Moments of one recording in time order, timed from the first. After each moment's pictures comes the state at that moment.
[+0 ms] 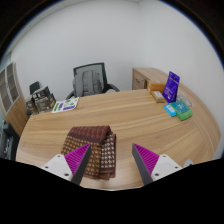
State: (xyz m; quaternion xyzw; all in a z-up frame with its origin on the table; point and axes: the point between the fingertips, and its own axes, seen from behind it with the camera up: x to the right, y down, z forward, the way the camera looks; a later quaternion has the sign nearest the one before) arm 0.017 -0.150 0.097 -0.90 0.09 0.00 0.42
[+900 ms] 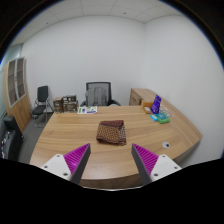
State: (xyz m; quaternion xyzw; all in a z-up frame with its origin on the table) arm -0.130 -0.408 0.263 -0.87 0.06 -0.06 0.49
